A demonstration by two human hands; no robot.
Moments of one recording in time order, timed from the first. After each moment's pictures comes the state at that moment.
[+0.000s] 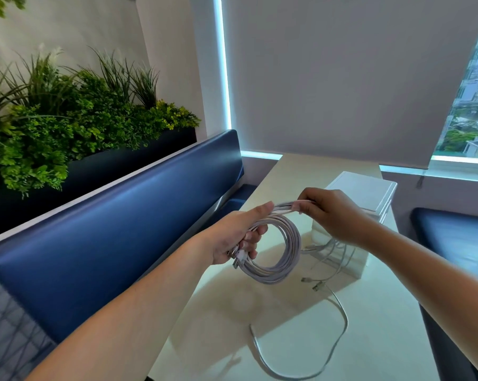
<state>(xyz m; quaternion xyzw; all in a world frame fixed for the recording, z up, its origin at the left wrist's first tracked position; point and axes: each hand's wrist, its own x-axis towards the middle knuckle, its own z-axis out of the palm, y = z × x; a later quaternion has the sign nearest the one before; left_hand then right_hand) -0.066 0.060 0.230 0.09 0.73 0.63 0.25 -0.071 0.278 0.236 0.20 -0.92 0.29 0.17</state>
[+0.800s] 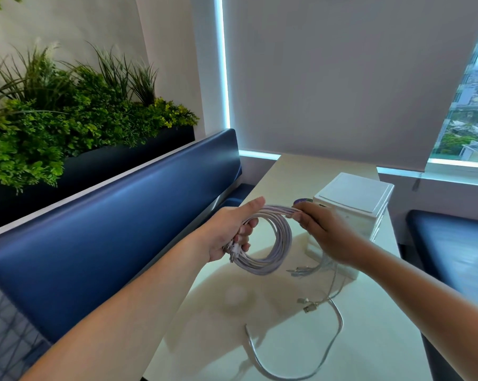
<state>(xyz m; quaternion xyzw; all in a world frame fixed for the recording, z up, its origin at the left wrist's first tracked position) -0.072 0.057 0.228 0.06 0.73 0.66 0.19 -0.070 0.279 0.200 0.24 -0.89 0.34 0.17</state>
